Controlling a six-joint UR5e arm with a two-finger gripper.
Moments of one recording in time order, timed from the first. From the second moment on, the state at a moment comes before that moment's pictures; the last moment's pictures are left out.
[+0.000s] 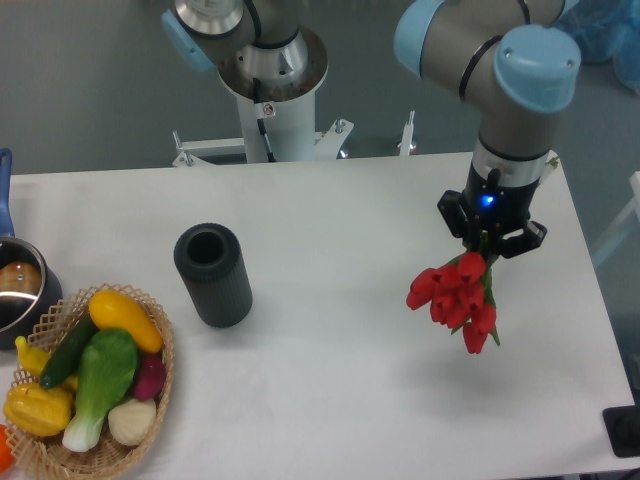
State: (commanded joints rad) arm 2.73 -1.87 -1.38 -1.24 1.40 1.25
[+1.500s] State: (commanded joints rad) arm 2.74 -1.77 -1.59 -0.96 0.69 1.04
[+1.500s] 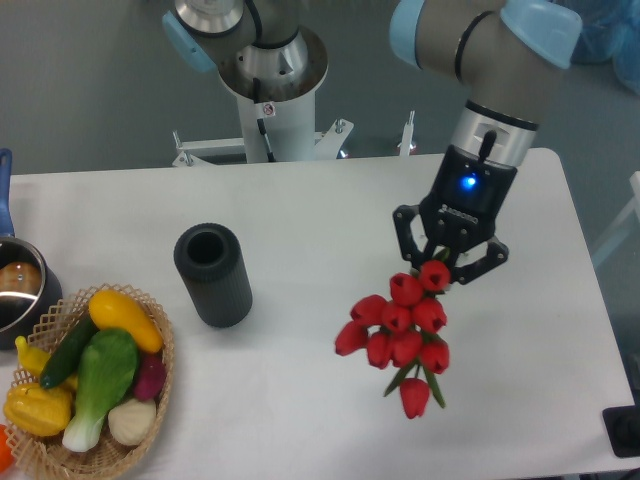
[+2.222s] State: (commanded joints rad) arm 2.79 -1.66 -1.65 -0.96 0.32 0.95
